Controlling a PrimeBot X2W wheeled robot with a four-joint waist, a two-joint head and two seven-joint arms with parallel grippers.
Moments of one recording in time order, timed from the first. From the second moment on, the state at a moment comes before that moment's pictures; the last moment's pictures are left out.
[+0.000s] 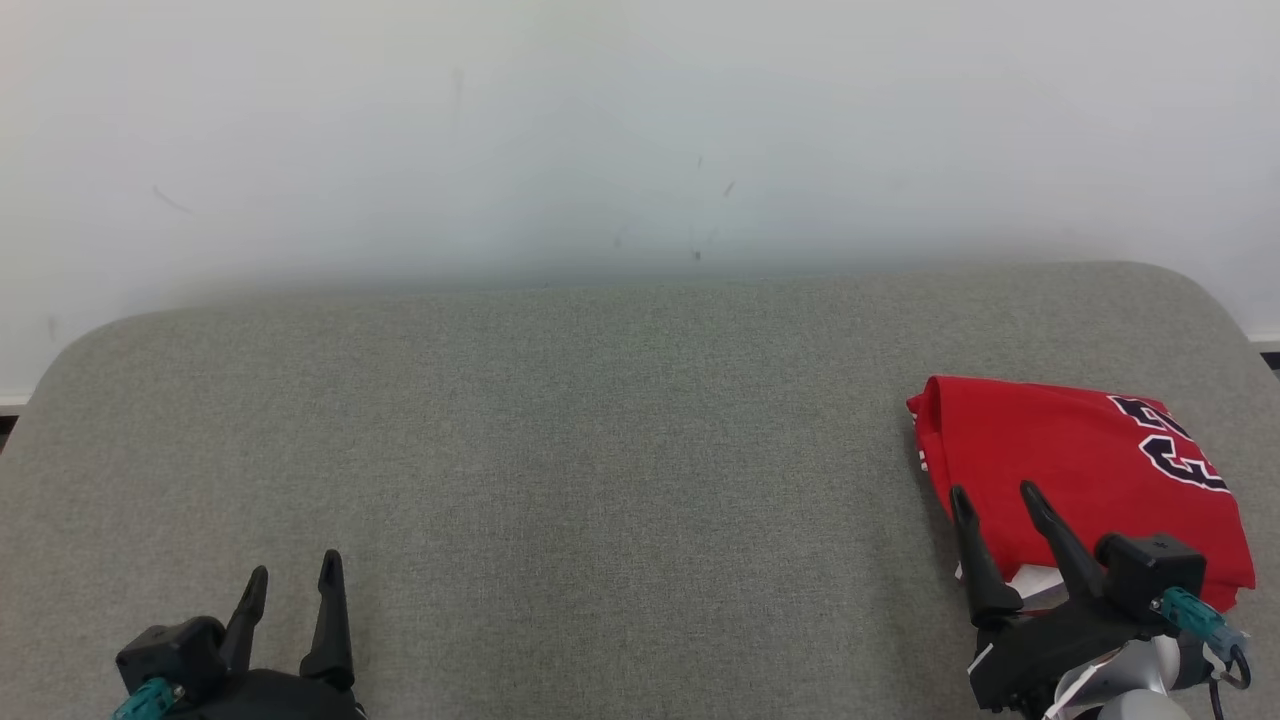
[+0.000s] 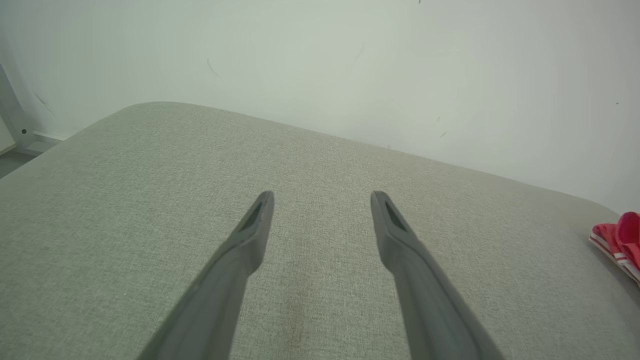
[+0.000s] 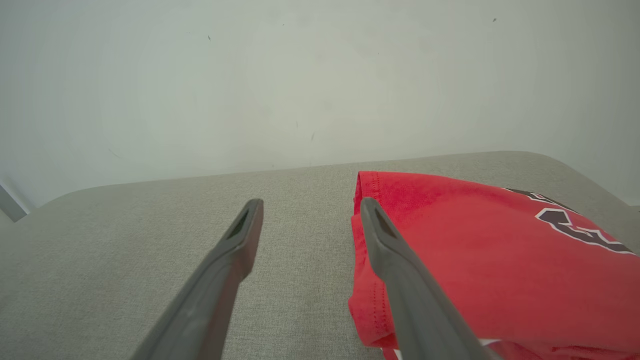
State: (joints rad) left arm -0.09 0.13 -0.16 0.30 -0.35 0.06 -0.12; right arm -0.08 -0.09 0.01 0.26 0.30 0.08 -0.12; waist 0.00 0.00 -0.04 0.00
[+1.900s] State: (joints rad) left arm -0.05 0.08 -0.04 0.34 -0.95 -0.03 0.00; right arm -0.05 -0.06 -0.06 0.32 0.93 0.10 0.00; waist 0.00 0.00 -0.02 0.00
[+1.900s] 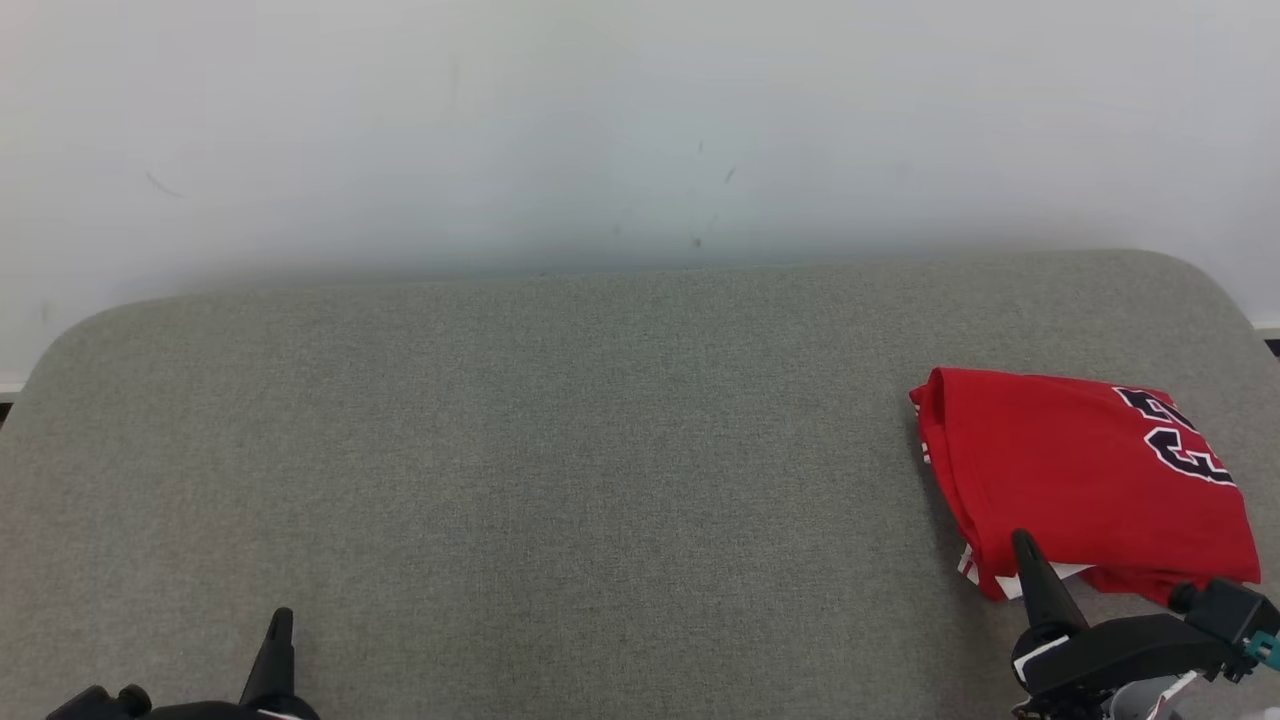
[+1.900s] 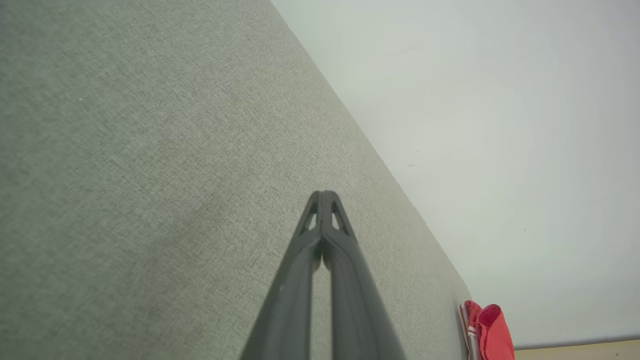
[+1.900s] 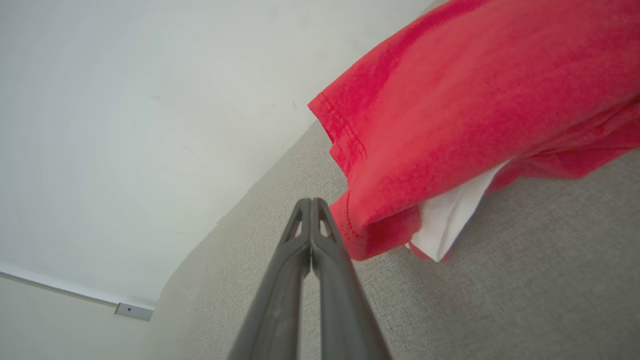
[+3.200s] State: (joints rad) left arm -0.07 0.05 0.06 0.31 -1.45 -0.10 0.09; right arm -0.07 -0.05 -0.12 0.31 1.44 0.11 0.09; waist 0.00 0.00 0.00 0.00
